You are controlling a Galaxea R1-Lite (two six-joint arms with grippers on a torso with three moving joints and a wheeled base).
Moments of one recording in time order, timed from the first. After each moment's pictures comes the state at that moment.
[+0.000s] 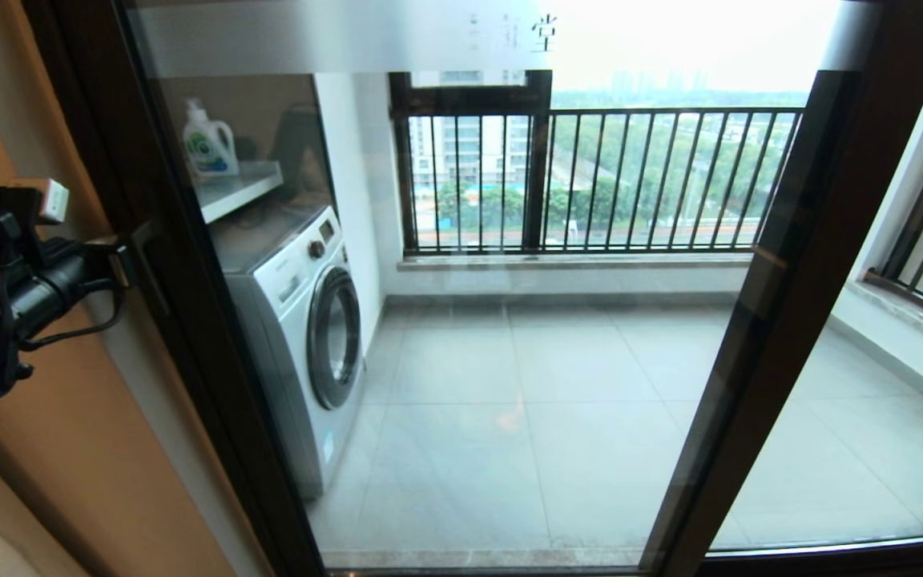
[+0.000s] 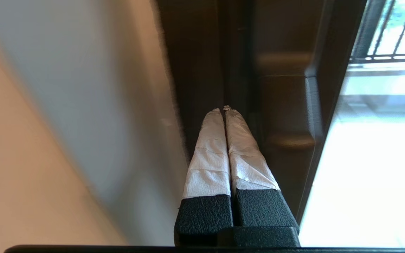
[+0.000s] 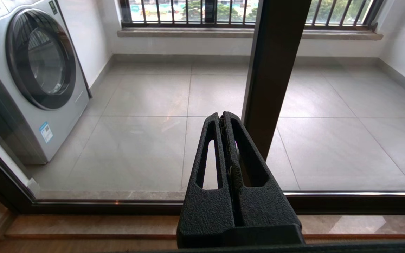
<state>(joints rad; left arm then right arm) 0.30 1.95 -1.07 -0.94 -0.18 0.10 0.00 0.00 -0.01 0.05 0.03 -0.05</state>
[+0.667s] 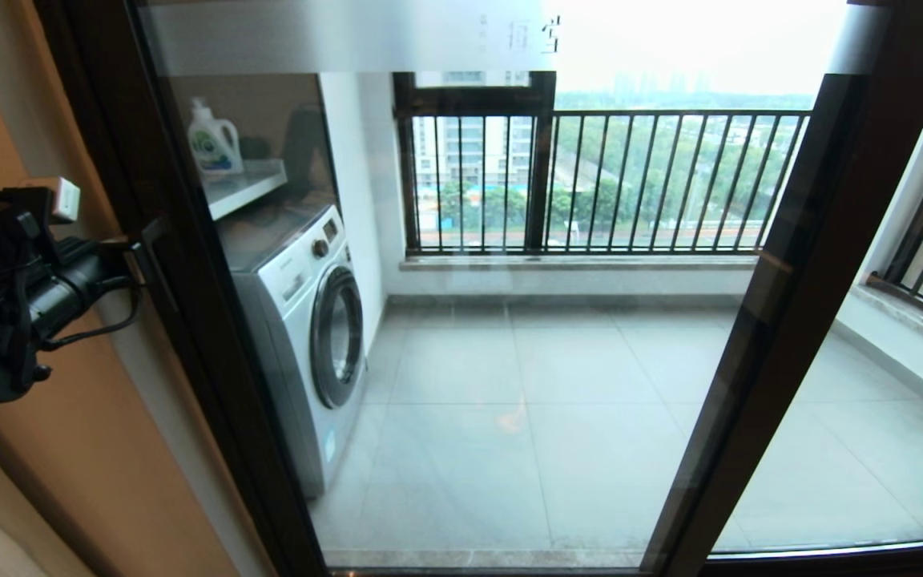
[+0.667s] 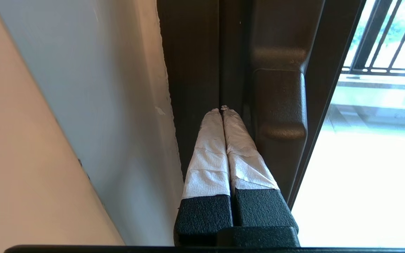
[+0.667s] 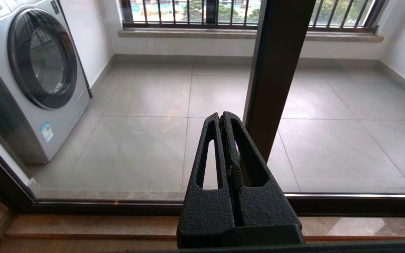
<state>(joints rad) 0.17 1.92 -1.02 -0.94 -0.16 0.06 0.00 0.00 -0.01 0.05 0.03 -0.05</state>
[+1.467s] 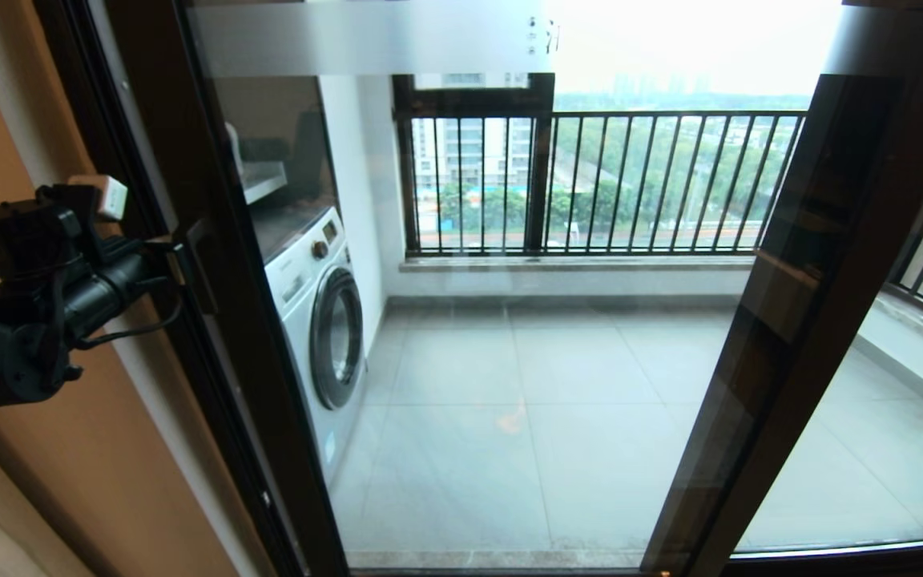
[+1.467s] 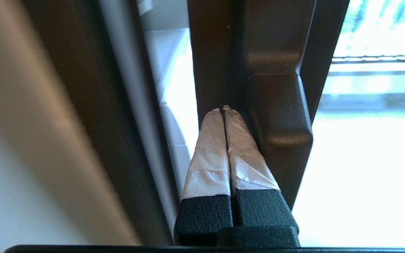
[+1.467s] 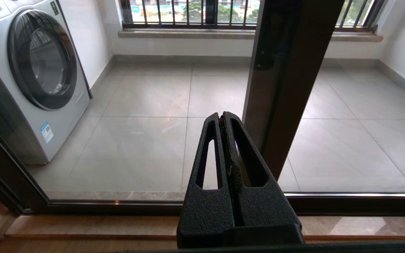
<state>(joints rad) 0.10 1.92 -1.02 -0.93 -0.15 0.06 0.00 0.00 -0.01 0.05 0.03 -0.05</state>
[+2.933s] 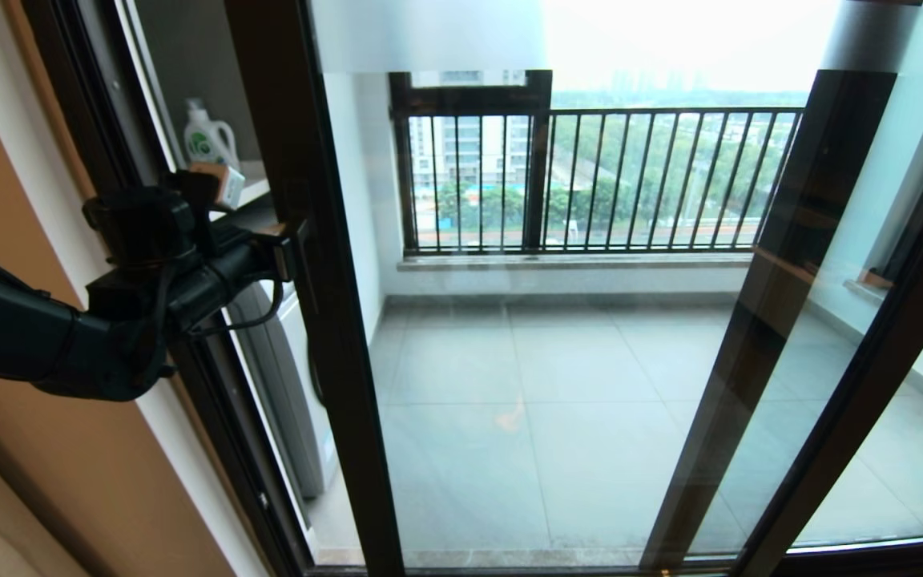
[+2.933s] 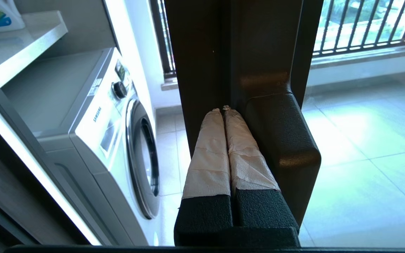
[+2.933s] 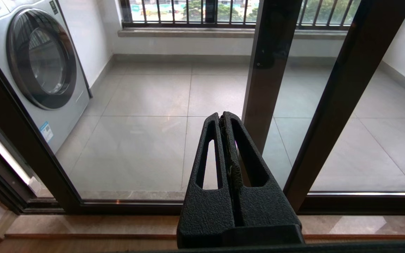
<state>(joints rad) -0.15 1.92 -1.06 -0.94 -0.07 0.07 0.00 0.00 -0.01 0.05 0.03 -0.05</state>
